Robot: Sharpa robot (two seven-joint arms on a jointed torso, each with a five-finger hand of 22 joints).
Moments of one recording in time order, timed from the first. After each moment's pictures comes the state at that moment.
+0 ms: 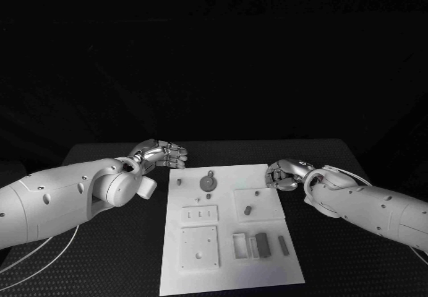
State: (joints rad) left arm 1.33 -0.77 -0.21 1.31 -0.14 -0.20 0.22; left_hand 1.08 -0.07 0.52 -0.27 0.05 0.83 0.19 0.32 0.49 1.19 0.12 0.09 0.18 0.99 0.10 0.35 0.71 0.02 0.95 0.00 0.17 0.69; right arm 1.10 -0.70 -0.06 1.02 -1.38 -0.32 0.13; right_hand 1.07 -0.11 0.62 -0.24 0.05 0.88 0.09 0.34 0.50 1.09 0.01 0.77 1.12 1.10 -0.09 1.46 0.87 0.26 1.03 0.01 0.97 1.31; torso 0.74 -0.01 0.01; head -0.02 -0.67
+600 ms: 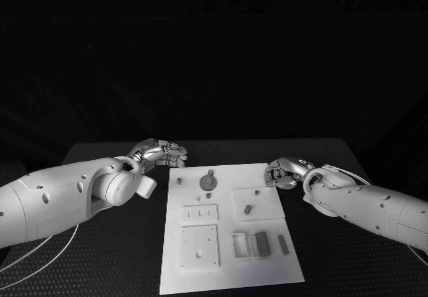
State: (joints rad) left arm 1.33 -0.77 -0.21 1.31 -0.14 -0.19 0.22; left_hand 1.07 -0.06 0.52 -0.27 0.05 0.86 0.17 0.33 0.50 1.19 0.12 0.09 0.18 0.99 0.10 0.35 0.72 0.02 0.95 0.00 0.16 0.69; right arm 1.09 -0.70 -0.06 1.02 -1.39 -0.36 0.13; right_hand 1.07 -0.05 0.62 -0.27 0.05 0.91 0.06 0.37 0.50 1.14 -0.02 0.79 1.10 1.11 -0.12 1.49 0.88 0.26 1.04 0.00 0.99 1.31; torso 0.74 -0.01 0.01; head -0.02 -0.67
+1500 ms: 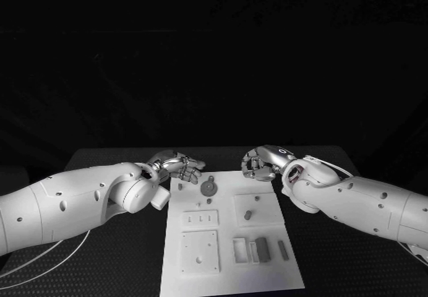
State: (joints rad) left arm 1.33 -0.73 -0.21 1.39 -0.25 -0.25 0.04; left_hand 0.98 -0.08 0.47 -0.23 0.05 0.88 0.17 0.31 0.48 1.25 0.09 0.09 0.21 1.03 0.08 0.34 0.76 0.02 0.96 -0.01 0.16 0.71; right arm 1.18 -0.69 -0.05 1.30 -1.48 -0.40 -0.07; right_hand 1.07 -0.05 0.63 -0.28 0.05 0.93 0.05 0.37 0.50 1.18 -0.04 0.79 1.10 1.17 -0.14 1.51 0.93 0.26 1.08 -0.02 1.00 1.31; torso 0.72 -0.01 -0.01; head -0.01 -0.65
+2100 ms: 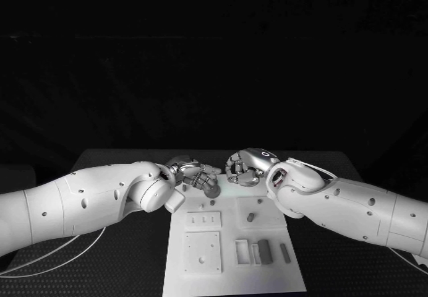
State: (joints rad) left arm 1.33 -0.68 -0.21 1.40 -0.29 -0.25 -0.09; left_hand 0.92 -0.07 0.43 -0.21 0.05 0.89 0.16 0.31 0.48 1.24 0.10 0.08 0.22 1.03 0.08 0.33 0.77 0.02 0.96 -0.01 0.16 0.72; right arm 1.19 -0.61 -0.05 1.38 -1.54 -0.38 -0.15; right_hand 1.07 -0.05 0.63 -0.29 0.05 0.93 0.05 0.37 0.50 1.18 -0.04 0.79 1.10 1.17 -0.14 1.51 0.94 0.25 1.08 -0.02 1.00 1.31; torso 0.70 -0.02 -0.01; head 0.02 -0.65
